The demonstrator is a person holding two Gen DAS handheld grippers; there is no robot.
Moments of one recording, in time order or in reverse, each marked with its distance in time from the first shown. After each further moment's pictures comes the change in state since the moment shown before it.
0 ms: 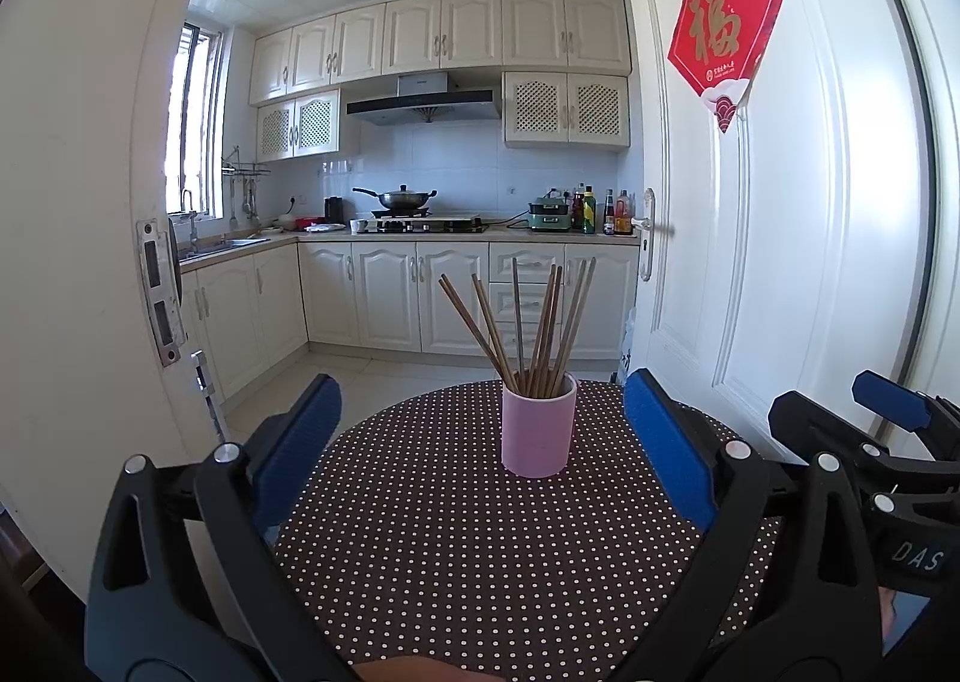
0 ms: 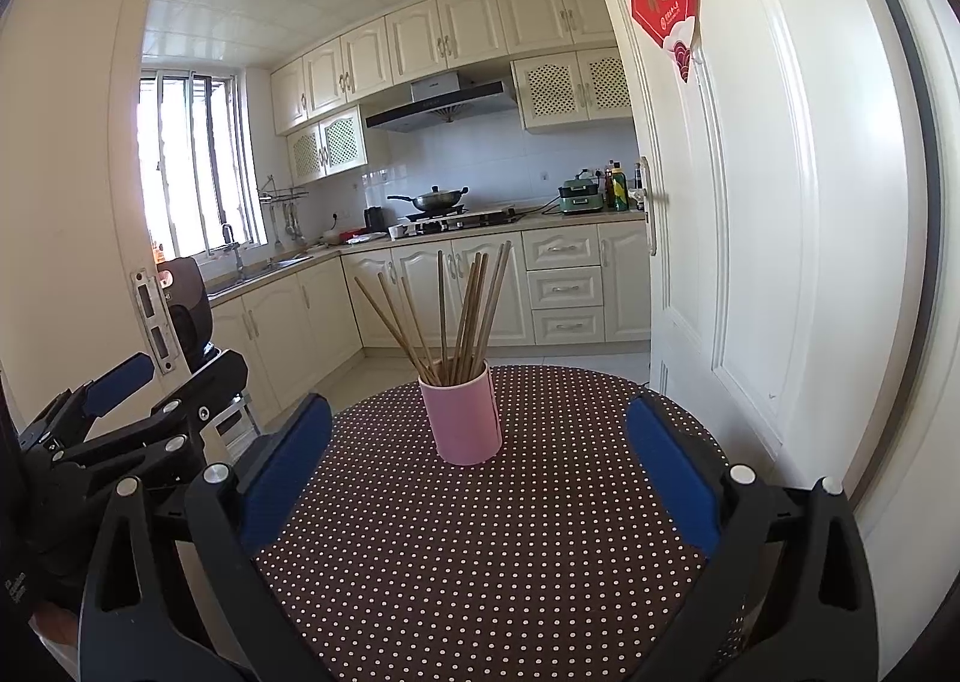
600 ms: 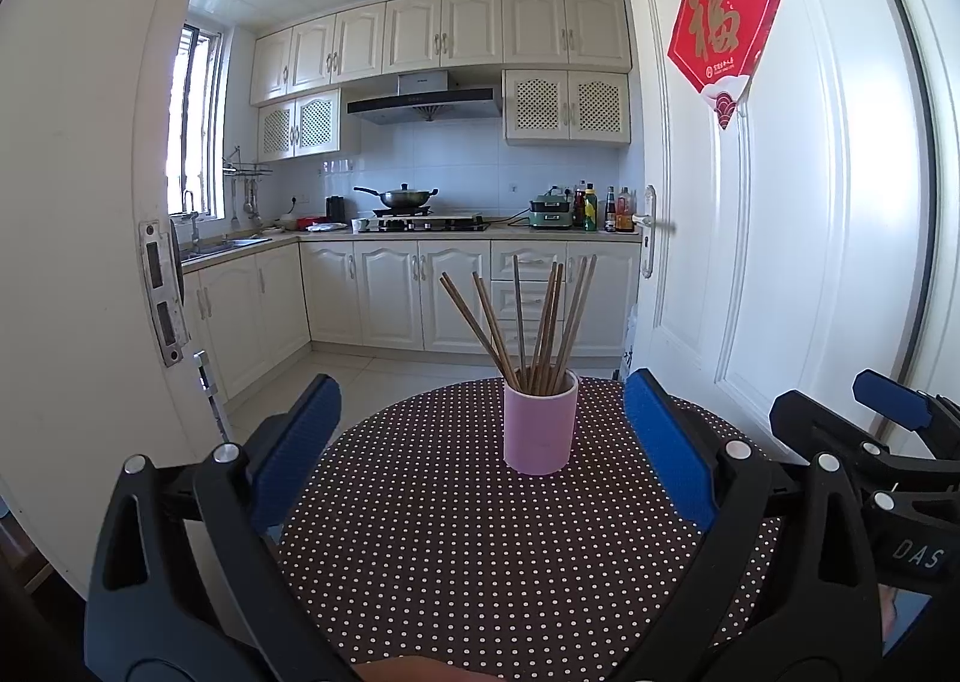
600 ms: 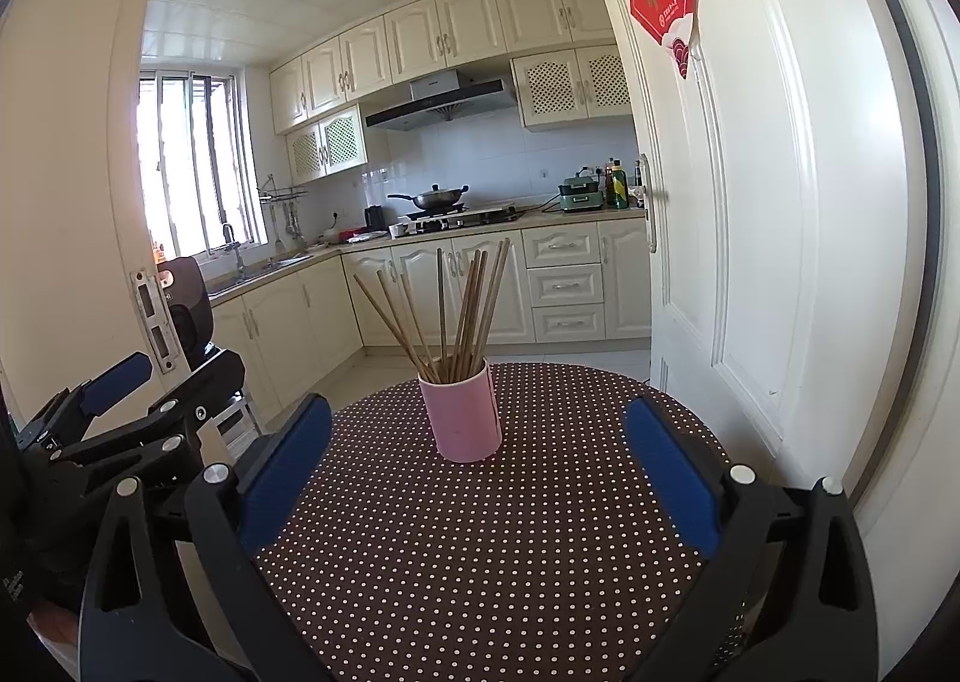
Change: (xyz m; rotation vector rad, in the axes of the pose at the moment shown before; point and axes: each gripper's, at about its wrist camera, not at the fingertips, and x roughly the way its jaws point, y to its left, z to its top) left arm -0.002 0.000 -0.002 0.008 0.004 0.005; right arm 0.000 -0.003 -0.001 0.001 0.004 0.002
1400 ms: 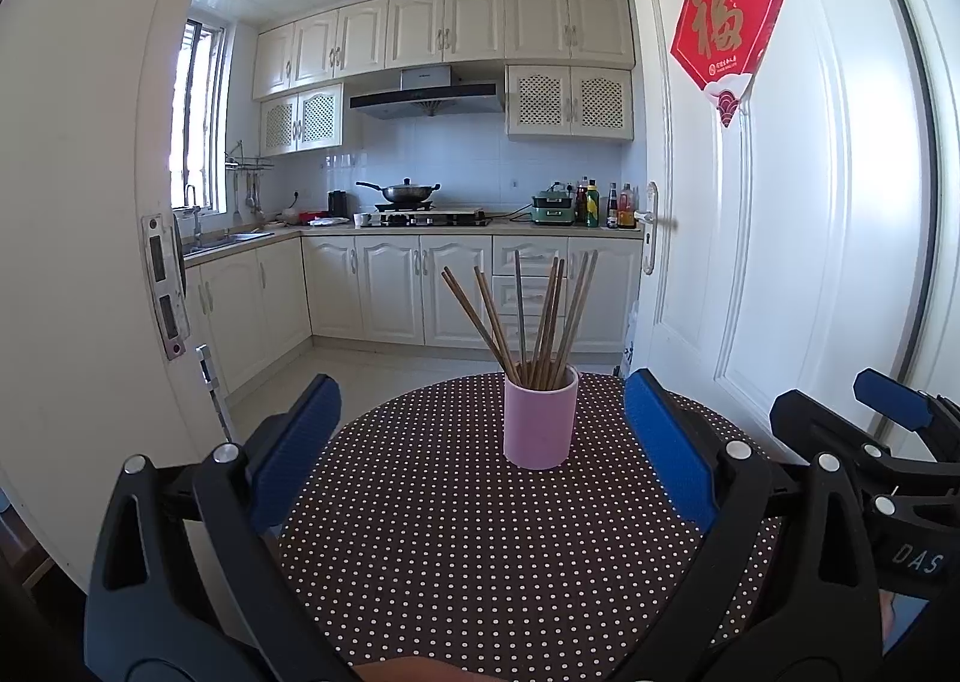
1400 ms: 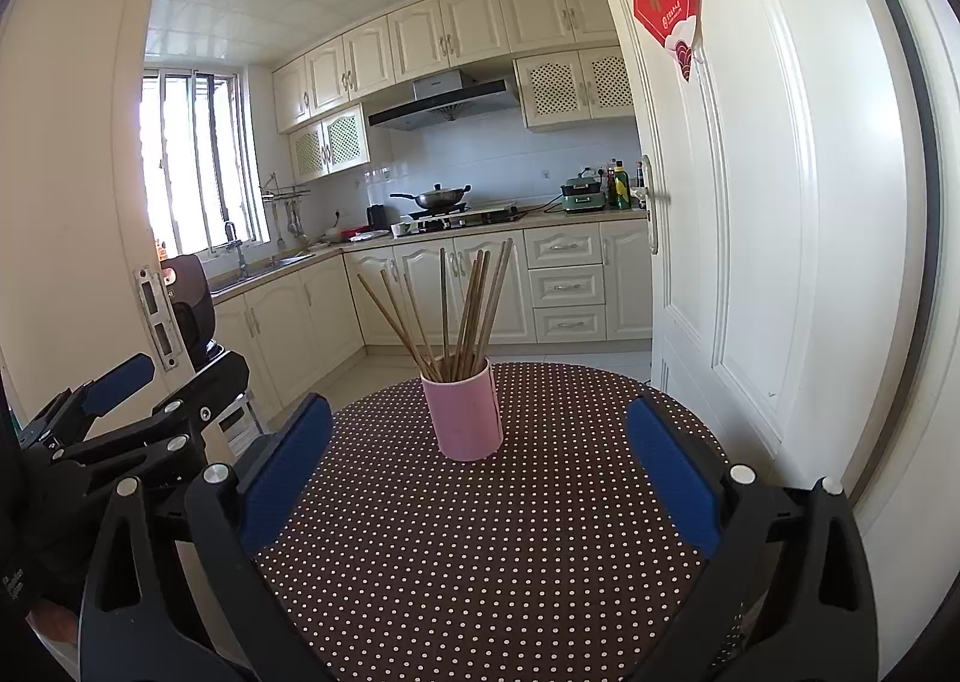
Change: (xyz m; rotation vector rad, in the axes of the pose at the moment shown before) left arm -0.002 0.000 -0.001 -0.008 0.014 0.006; right arm -0.002 0.002 0.000 -0.006 0.002 0.004
